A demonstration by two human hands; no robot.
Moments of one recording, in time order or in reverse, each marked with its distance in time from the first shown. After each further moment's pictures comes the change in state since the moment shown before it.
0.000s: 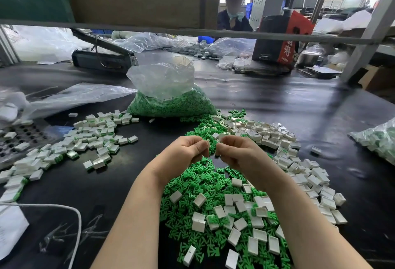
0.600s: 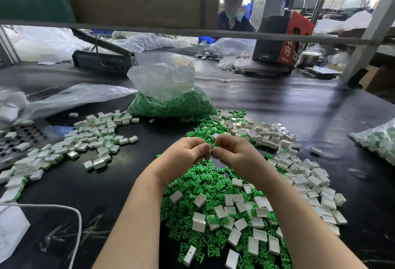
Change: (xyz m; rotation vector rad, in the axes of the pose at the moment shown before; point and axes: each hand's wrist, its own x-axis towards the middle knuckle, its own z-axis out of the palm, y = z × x) left_hand 0.002 -0.003 0.001 0.024 -0.016 -0.010; right_hand 0.005 -0.001 0.008 -0.435 0.051 -0.139
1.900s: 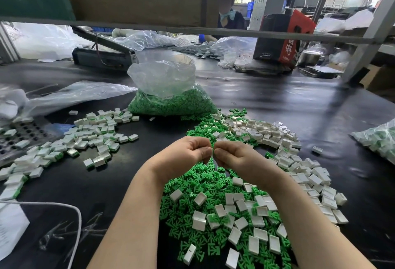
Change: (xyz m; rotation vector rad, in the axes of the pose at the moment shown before) left_hand 0.002 -0.003 -0.006 0.176 -0.090 0.061; right_hand -0.008 -0.004 -0.006 -0.070 -0.174 -0.039
